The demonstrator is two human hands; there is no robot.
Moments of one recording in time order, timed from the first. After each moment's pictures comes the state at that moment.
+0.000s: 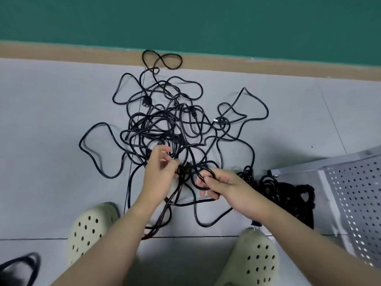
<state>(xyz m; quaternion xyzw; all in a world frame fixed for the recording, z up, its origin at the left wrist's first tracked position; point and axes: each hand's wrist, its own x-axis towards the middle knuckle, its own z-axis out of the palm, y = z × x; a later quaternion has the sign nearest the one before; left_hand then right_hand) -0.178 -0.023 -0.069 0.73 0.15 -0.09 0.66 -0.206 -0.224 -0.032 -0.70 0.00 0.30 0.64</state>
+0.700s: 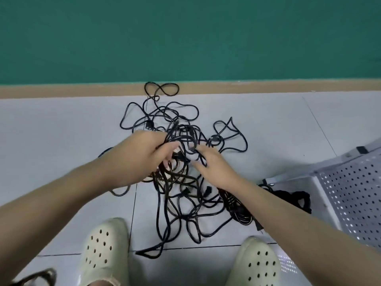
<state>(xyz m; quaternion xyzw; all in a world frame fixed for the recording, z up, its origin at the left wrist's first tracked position) -0.152 0.006 0.117 0.93 -0.17 -0.14 0.30 -0.138 -0.213 -0.045 -0.92 -0.07 0.13 0.37</state>
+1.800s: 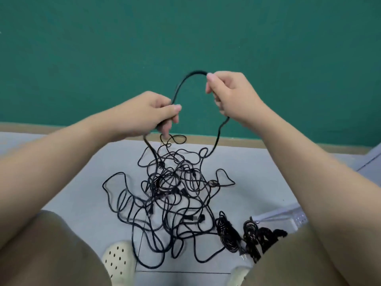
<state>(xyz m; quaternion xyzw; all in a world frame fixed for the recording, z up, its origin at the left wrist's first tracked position) -0.157 0.042 0.328 0.89 -0.16 -0.07 0.42 -0.117 -0.184 0.333 -0.86 -0.19 -0.11 0.47</state>
